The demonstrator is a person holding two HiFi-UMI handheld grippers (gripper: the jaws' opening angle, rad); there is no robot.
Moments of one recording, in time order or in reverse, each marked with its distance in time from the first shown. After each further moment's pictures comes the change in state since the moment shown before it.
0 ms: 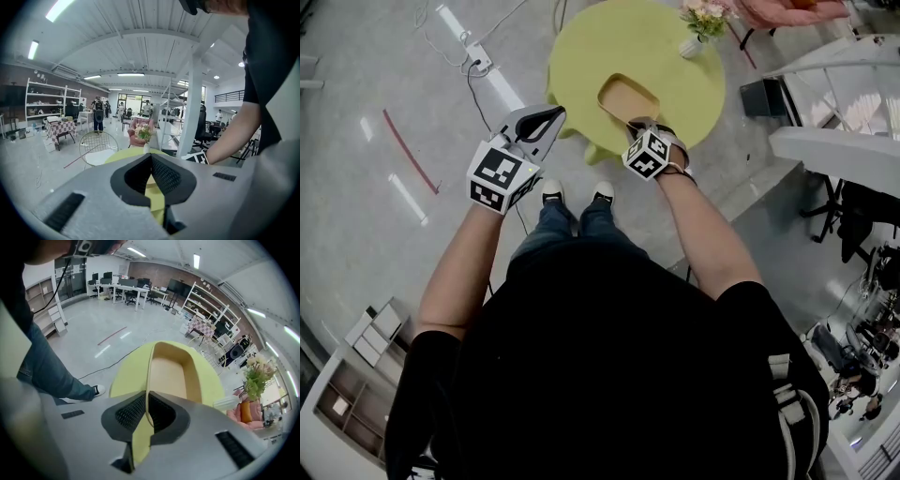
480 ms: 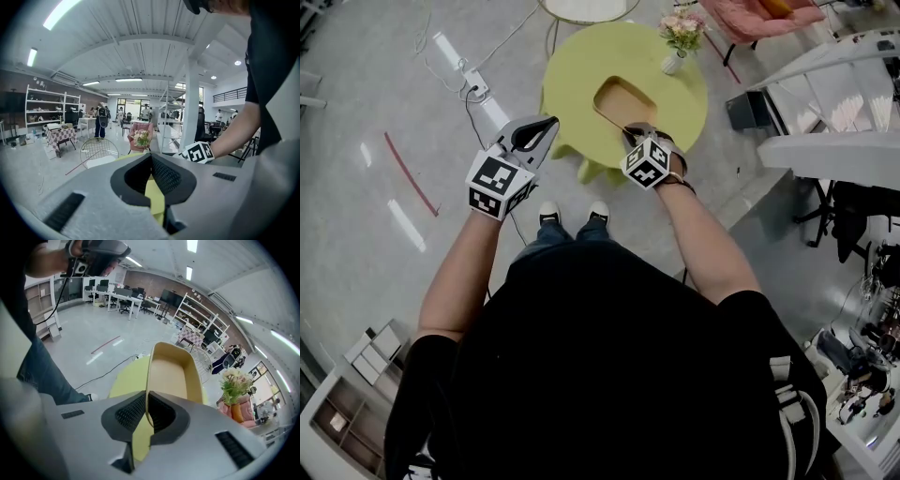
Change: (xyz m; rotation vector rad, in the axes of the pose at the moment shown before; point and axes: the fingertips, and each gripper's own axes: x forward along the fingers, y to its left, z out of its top) left arm -0.026 -0.019 0.029 0.042 -0.043 0.011; right arm -0.078 -0.023 0.033 0.027 -0.100 -0.105
